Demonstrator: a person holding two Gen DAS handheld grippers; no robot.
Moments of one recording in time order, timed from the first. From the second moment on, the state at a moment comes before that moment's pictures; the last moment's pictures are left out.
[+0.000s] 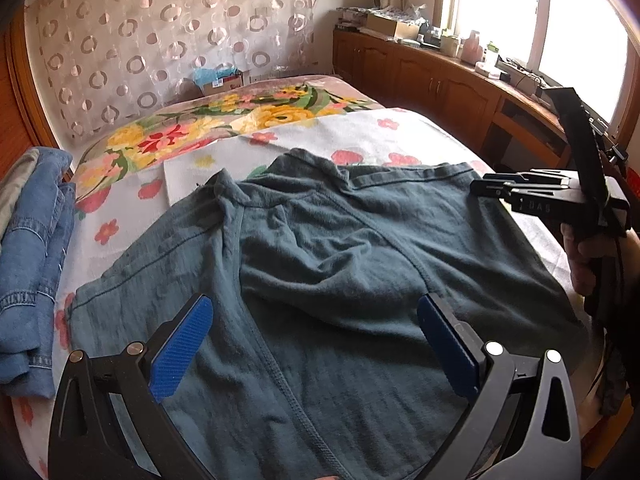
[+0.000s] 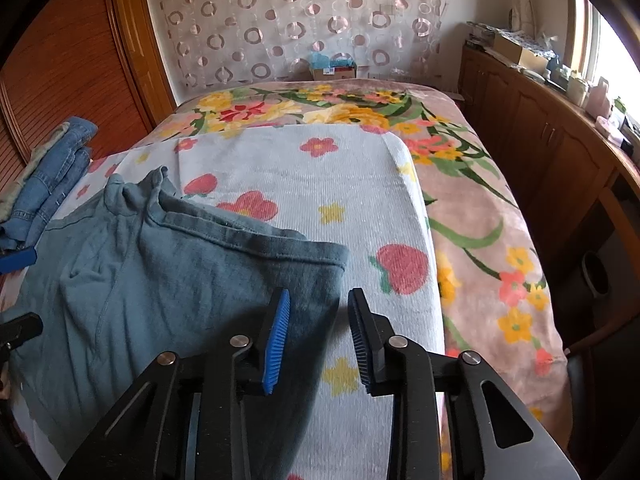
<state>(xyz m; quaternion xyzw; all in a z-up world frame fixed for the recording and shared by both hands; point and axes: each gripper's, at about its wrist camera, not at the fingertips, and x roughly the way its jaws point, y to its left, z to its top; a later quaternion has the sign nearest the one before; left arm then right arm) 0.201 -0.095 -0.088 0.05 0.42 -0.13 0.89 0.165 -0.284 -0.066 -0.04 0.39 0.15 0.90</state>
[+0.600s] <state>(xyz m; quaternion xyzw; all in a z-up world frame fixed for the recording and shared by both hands) 0.179 -0.070 -0.091 0.04 0.42 -0.12 0.90 0.161 -0.299 -0.059 -0.05 0.38 0.12 0.92</state>
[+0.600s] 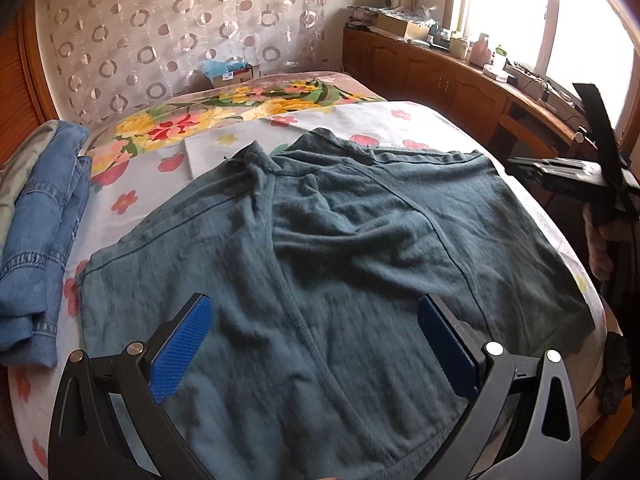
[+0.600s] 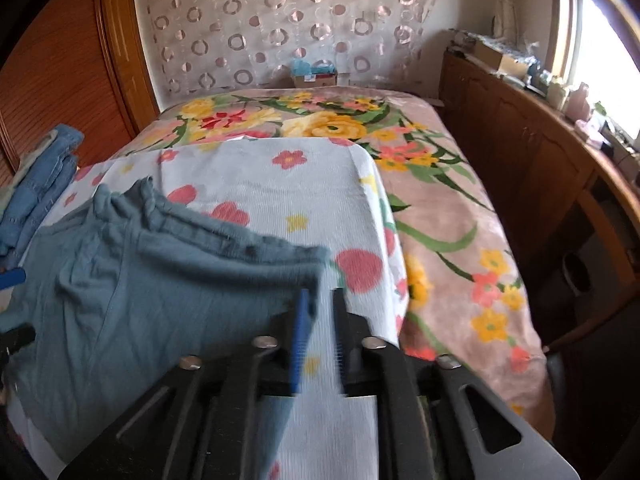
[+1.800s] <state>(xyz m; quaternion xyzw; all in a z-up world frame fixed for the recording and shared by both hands) 0.062 0.050 -0.116 -0.03 0.40 -0.01 0.91 -0.004 -0.297 -0.048 -0.03 0.33 0.14 0.93</state>
